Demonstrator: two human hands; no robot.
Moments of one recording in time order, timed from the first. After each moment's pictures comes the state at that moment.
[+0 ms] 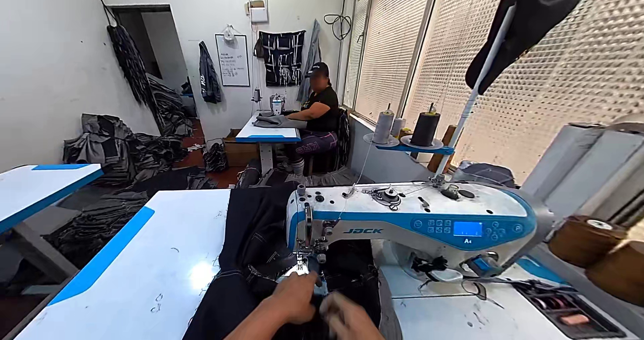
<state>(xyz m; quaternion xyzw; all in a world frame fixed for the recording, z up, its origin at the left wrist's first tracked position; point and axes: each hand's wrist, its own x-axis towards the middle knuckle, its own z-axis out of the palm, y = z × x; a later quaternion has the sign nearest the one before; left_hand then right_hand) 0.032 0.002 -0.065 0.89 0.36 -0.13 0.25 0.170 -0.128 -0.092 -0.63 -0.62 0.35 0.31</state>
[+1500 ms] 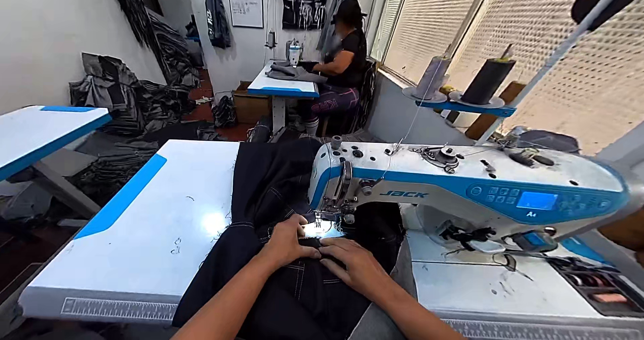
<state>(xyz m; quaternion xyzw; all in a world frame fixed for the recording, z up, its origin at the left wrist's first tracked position) -0.018 0.034 -0.101 0.83 0.44 0.09 0.33 0.187 -0.061 -0.161 -0.50 -0.81 0.00 0.30</state>
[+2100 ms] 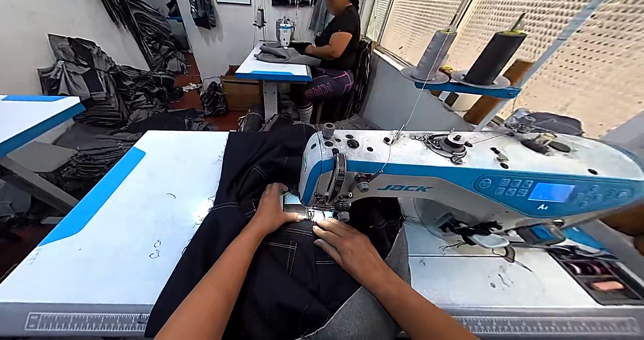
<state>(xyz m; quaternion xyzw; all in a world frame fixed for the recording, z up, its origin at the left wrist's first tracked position) -0.006 0.095 -0.112 0.80 0.47 0.21 0.32 0.194 -0.041 -0.164 -0.54 -0.79 -0.09 0.28</state>
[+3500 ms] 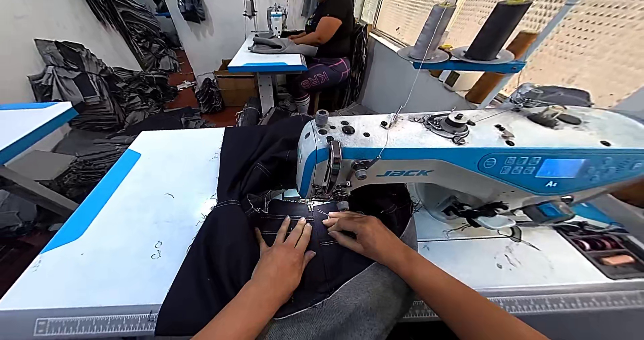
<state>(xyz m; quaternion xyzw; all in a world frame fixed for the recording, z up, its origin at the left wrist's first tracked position) -0.015 -0.019 -0.103 0.89 0.42 -0.10 0.14 0.229 -0.039 -0.158 -0.45 -0.83 0.01 0.33</state>
